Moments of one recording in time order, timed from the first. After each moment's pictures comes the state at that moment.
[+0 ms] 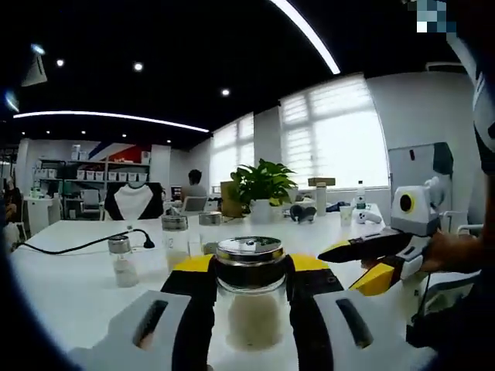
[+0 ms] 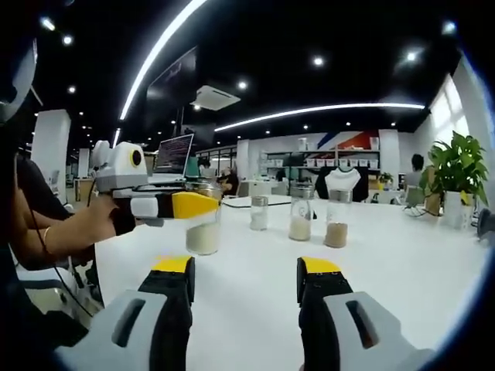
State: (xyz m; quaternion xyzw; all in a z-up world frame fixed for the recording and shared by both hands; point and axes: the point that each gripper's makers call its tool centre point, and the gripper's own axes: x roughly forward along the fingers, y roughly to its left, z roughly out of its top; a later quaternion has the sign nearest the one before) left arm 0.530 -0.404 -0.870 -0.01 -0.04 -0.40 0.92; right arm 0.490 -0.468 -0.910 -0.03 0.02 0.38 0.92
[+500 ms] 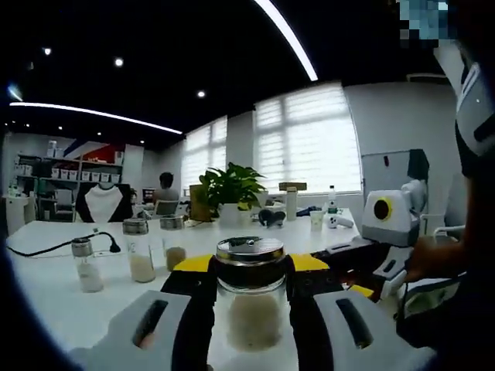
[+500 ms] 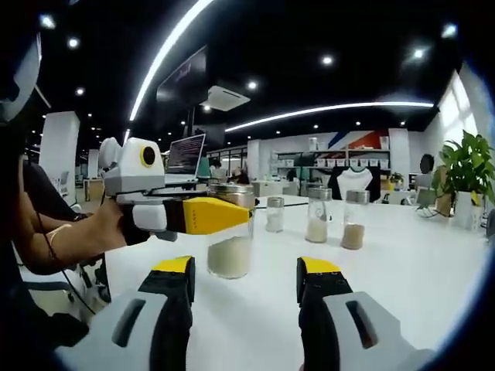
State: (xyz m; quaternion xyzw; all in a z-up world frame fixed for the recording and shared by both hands) left arm 0.507 -0.443 -0.868 -0.01 -0.04 -0.47 0.88; right arm 0.482 -0.448 -0.909 -0.03 0.02 0.41 0.91
